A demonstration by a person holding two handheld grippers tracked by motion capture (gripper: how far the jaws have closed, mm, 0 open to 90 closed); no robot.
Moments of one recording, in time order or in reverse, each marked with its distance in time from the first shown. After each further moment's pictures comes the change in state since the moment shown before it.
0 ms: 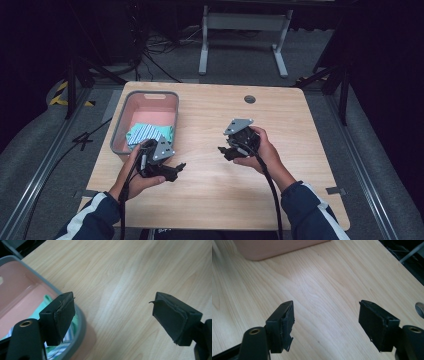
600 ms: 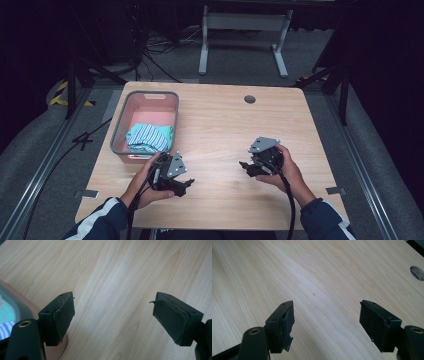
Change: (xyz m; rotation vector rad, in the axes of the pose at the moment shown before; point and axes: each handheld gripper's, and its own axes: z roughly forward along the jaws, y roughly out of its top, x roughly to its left) left arm -0.032 -0.017 0.030 0.054 -0.067 0.084; right arm -0.001 -0.079 -0.025 0.013 -0.033 0.049
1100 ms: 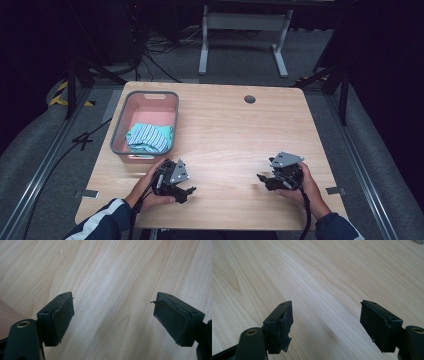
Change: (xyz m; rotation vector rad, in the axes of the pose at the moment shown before) left arm -0.006 -0.018 0.022 0.011 -0.067 0.014; right arm -0.008 -0.074 -0.013 -0.020 0.000 0.080
